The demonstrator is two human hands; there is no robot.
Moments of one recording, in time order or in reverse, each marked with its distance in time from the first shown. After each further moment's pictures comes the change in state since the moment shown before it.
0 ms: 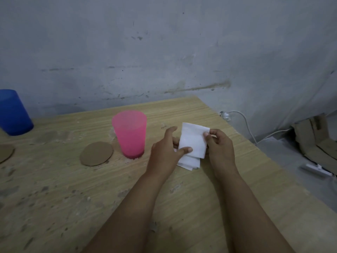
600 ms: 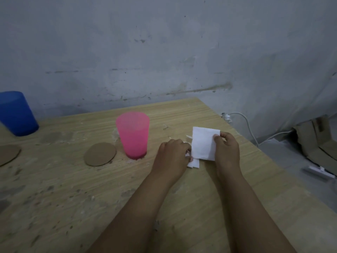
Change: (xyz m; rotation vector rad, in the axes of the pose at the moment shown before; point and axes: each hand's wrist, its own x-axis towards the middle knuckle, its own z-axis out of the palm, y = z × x) left_hand -0.009 0.015 -0.001 0.510 -0.139 0.244; right_hand 0.014 0.015 -0.004 -0.079 0.191 0.080
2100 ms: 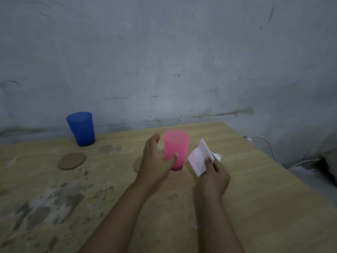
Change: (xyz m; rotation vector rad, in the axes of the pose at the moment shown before) left_hand -0.058 -0.086 -0.092 -0.487 0.396 -0.303; right_hand -0.119 -0.030 0.090 0.495 0.114 0.184
